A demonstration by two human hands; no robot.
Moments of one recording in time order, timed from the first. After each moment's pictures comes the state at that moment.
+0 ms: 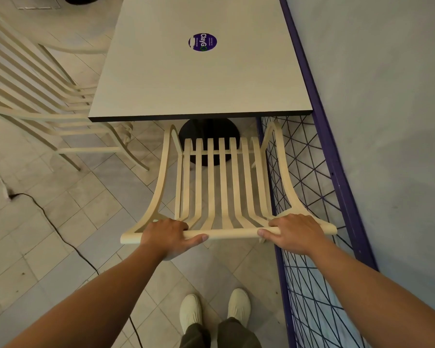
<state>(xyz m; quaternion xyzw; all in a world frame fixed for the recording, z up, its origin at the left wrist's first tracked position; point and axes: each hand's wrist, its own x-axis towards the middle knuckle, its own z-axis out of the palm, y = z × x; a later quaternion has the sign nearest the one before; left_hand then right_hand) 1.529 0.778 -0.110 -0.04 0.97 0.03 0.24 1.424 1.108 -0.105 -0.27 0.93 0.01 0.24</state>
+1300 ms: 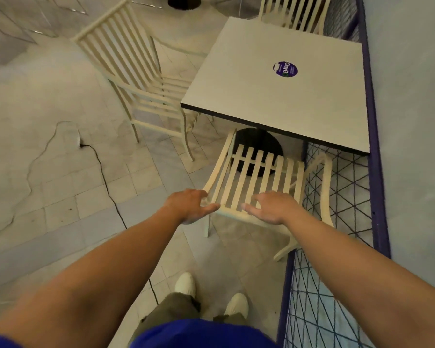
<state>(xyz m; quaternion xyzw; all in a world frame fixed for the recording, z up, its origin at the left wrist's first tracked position) 1.598 0.719 -0.007 -0.20 0.93 0.17 0.25 1.449 0.927 -0.007 -0.40 0.87 0.08 0.28</state>
